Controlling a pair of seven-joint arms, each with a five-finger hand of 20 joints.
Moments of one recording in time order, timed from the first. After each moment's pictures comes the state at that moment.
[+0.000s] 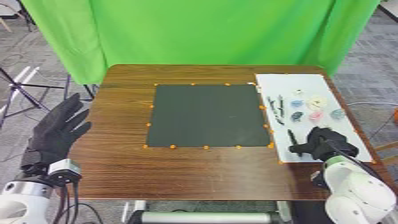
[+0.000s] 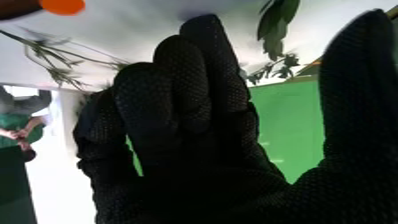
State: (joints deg) left arm 132.3 -63.2 -110.3 -125.6 45.0 2.7 5.6; right arm -113.1 -49.7 85.9 -120.6 -133.8 -13.8 39.7
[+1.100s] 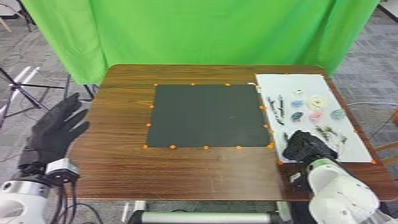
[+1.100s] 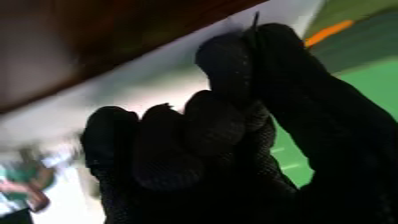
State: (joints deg) left arm 132.8 -62.5 -111.6 -126.0 45.1 2.7 5.0; right arm -111.0 -51.4 80.7 -120.2 -122.8 -6.6 39.7
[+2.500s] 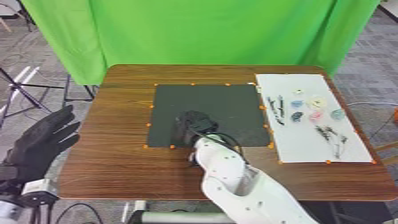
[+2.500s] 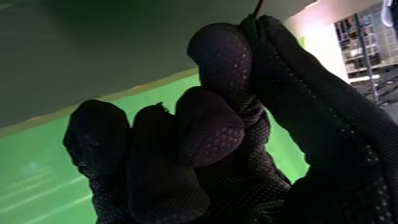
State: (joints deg) left arm 144.0 -61.4 -121.2 -128.9 44.2 -5.4 4.4; right arm -74.4 -74.8 38.9 -98.9 -138.9 -8.8 36.3
